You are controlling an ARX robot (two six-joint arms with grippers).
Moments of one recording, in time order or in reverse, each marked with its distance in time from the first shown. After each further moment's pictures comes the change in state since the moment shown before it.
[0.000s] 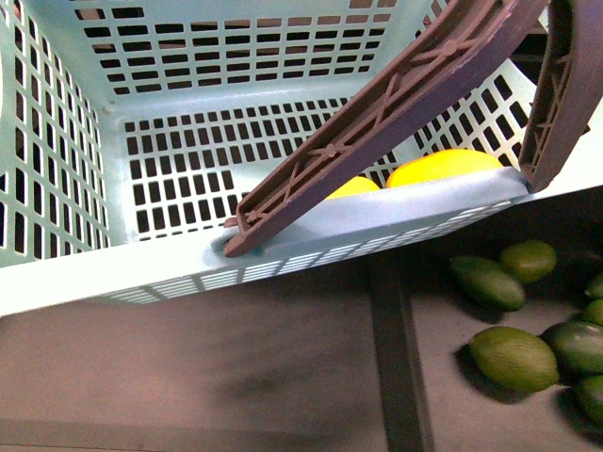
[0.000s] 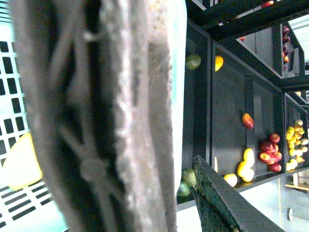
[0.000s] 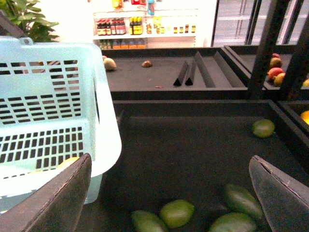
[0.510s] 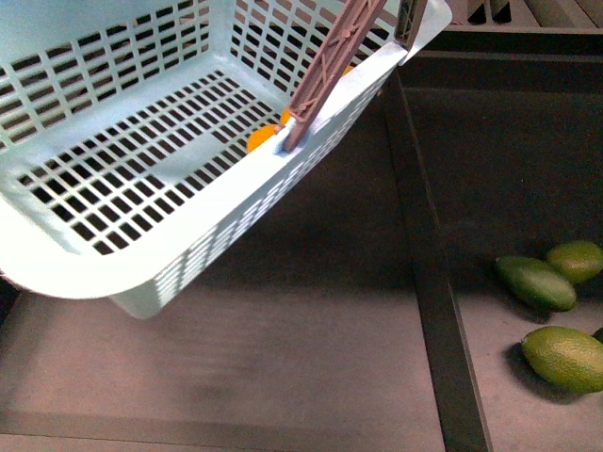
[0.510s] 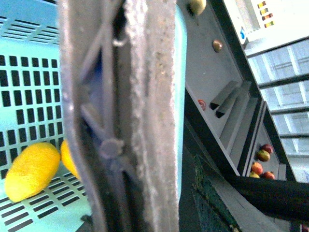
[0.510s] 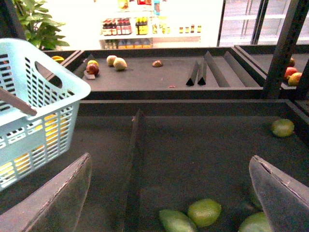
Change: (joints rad) left arm 0.070 0.142 0.109 0.036 -0.551 -0.359; right arm -0.003 0.000 -0.001 0.000 -0.002 0.000
